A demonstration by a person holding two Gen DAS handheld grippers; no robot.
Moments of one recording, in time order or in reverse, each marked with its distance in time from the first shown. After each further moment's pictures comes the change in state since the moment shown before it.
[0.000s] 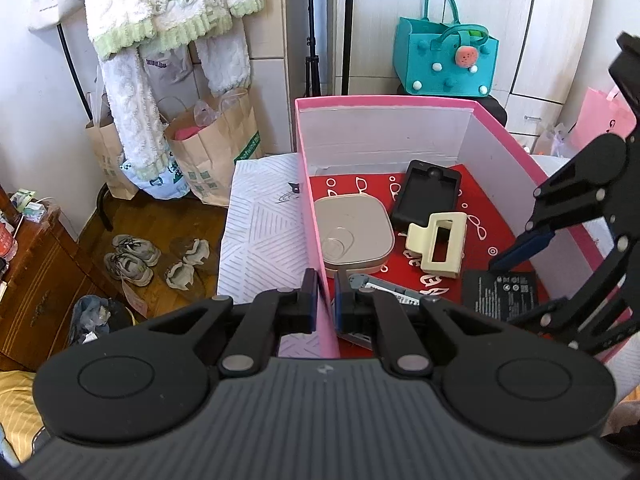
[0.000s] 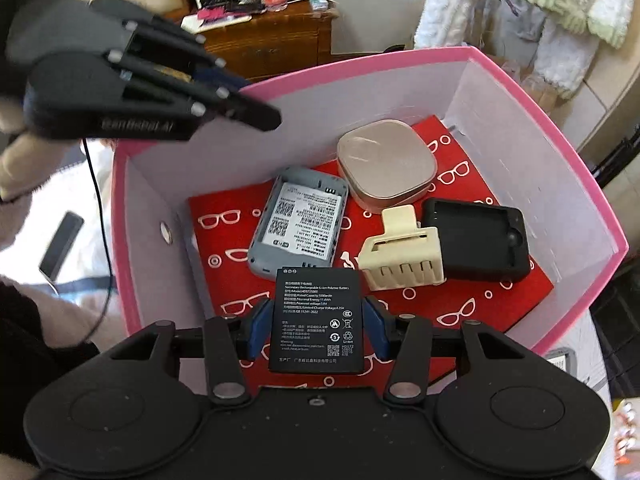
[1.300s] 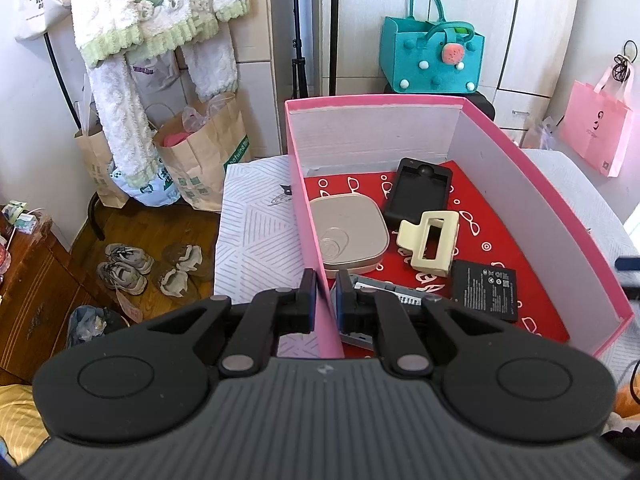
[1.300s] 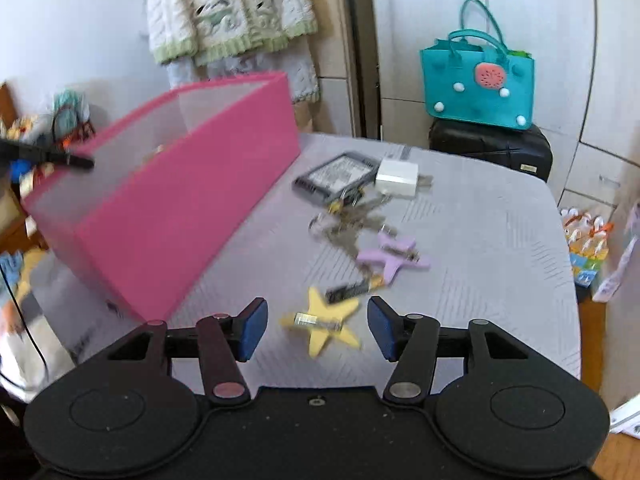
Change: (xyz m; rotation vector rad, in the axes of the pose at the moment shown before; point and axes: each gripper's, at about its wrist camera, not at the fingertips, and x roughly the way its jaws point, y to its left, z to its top) left arm 0.000 0.003 0.001 0.037 0.001 -0.033; right arm -0.037 0.009 -0.229 0.686 -0.411 -0.349
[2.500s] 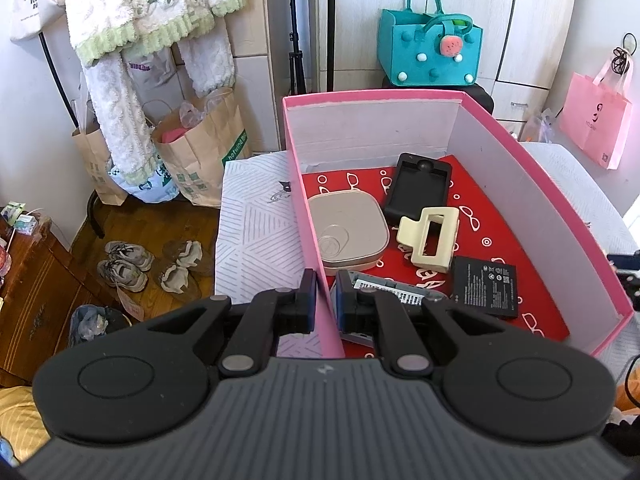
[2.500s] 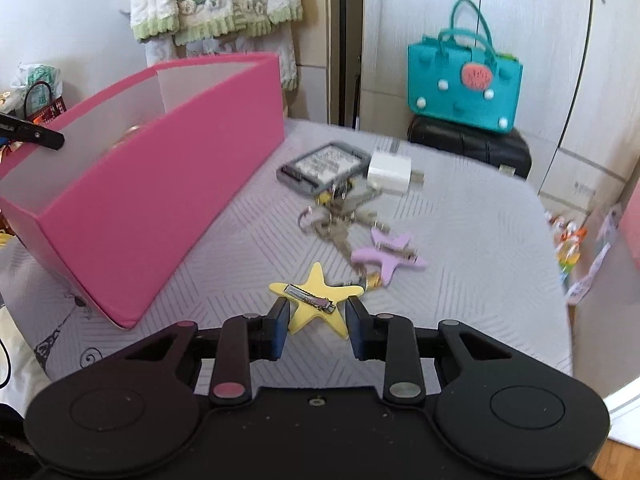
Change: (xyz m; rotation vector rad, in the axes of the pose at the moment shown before) left arm 0.002 0.001 0.002 0.008 0.023 -0.003; right arm 0.001 0.014 0.017 -0.025 0.002 -0.114
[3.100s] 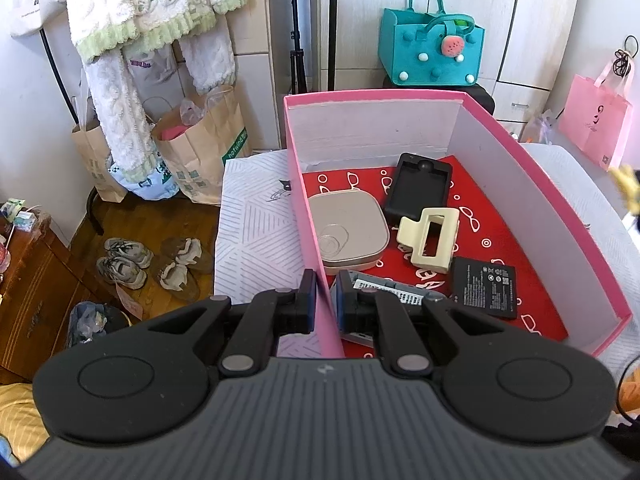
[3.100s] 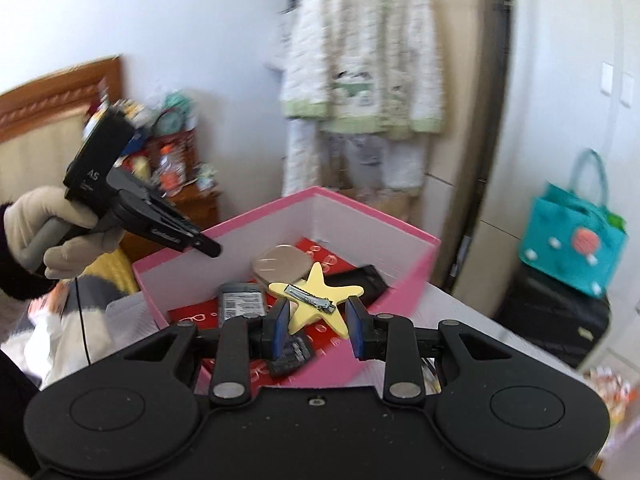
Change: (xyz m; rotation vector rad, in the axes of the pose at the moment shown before) left arm -0.001 -0.002 0.001 -0.003 0.005 0.005; right arm -0.043 0.071 0.105 -0.324 -0.180 0.300
